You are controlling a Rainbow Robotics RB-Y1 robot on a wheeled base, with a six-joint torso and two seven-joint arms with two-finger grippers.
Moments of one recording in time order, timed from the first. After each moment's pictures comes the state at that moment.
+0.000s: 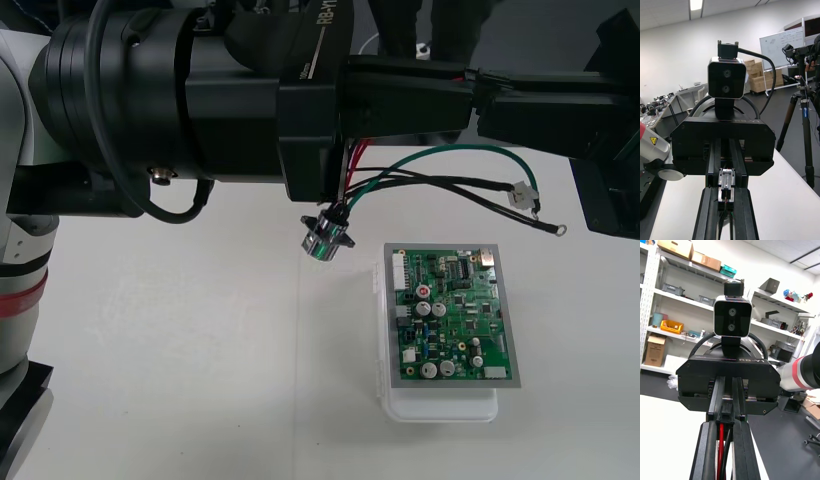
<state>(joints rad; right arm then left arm) -0.18 -1.00 -0.18 -2.39 0.86 -0.81 -0.81 -0.63 0.43 -0.16 -2.13 -1.26 -1.06 0.99</state>
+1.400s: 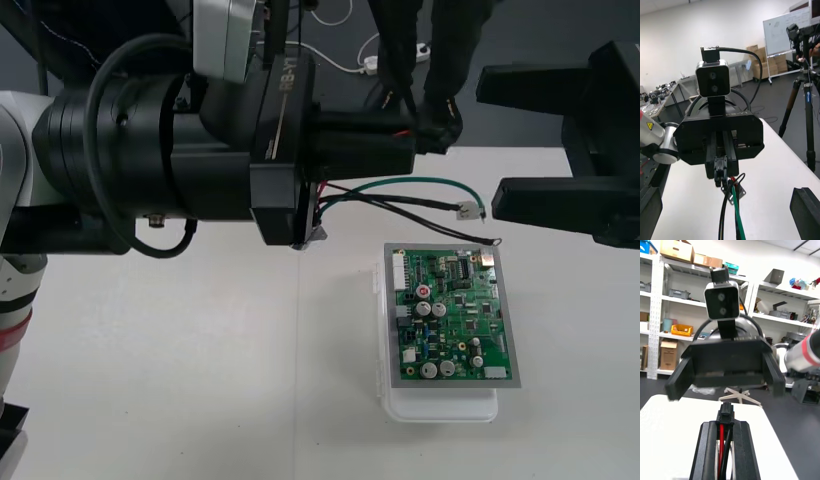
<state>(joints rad) -0.18 -0.99 -0.19 -2.32 0.88 -0.94 -0.81 -0.49 0.47 -0.16 -2.13 -1.21 -1.06 0.73</state>
